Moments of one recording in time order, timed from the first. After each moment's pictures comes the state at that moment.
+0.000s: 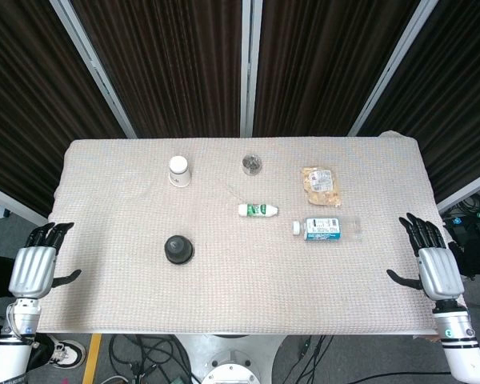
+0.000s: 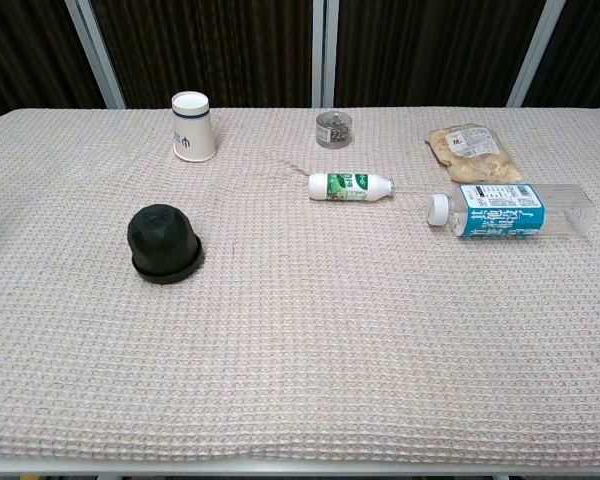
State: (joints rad) left arm -0.17 -1.30 -0.08 -1.54 1.41 1.42 0.16; right arm 0.19 -1.23 0.08 -1.48 -1.48 1.38 0.13
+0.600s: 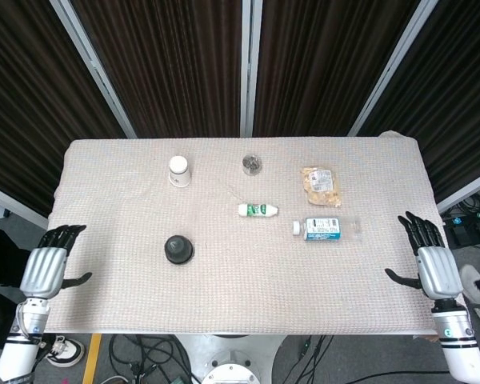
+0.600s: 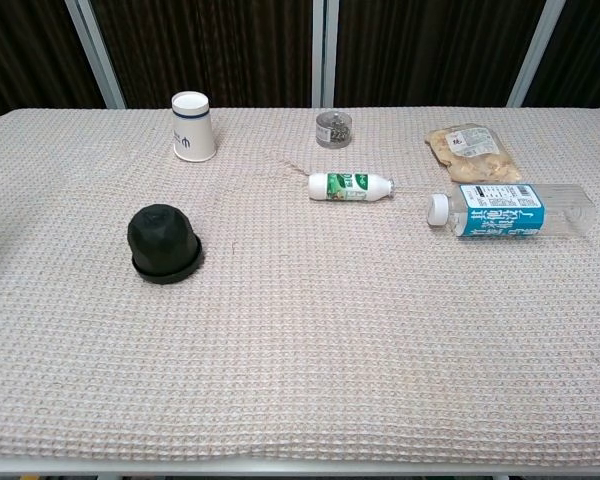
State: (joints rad) left arm -0.19 -1.32 -0.07 -1.56 1.43 1.39 0.12; right arm 0.19 -1.22 0.09 -1.51 -1.48 1.39 0.13
